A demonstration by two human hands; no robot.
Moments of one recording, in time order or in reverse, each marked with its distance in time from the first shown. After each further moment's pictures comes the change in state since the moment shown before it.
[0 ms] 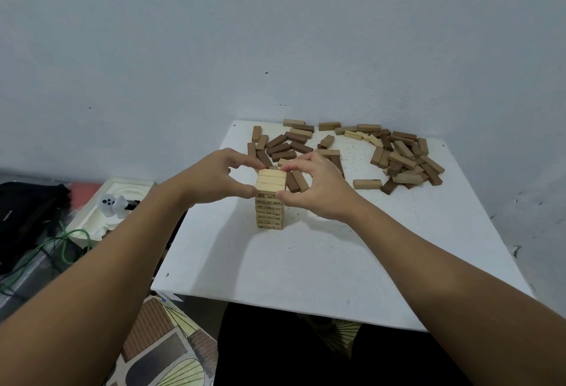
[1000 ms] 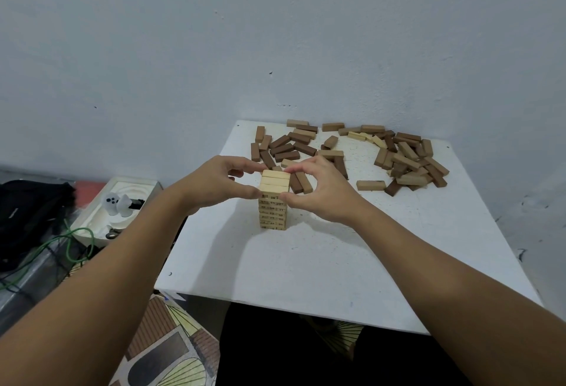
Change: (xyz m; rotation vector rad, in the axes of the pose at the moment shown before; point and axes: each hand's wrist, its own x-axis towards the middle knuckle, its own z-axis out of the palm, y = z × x) left_hand -0.005 -0.010 0.004 -0.178 -0.008 -0.040; right_hand 0.000 0.007 0.002 0.030 -0.043 0.040
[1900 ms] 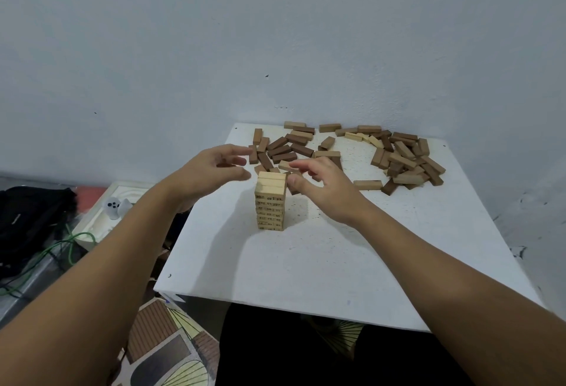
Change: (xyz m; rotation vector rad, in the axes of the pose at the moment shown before) left_hand -0.010 0.019 -0.005 -0.133 0.097 -0.033; right_hand -0.008 0.011 -0.008 0.108 0.064 -0.022
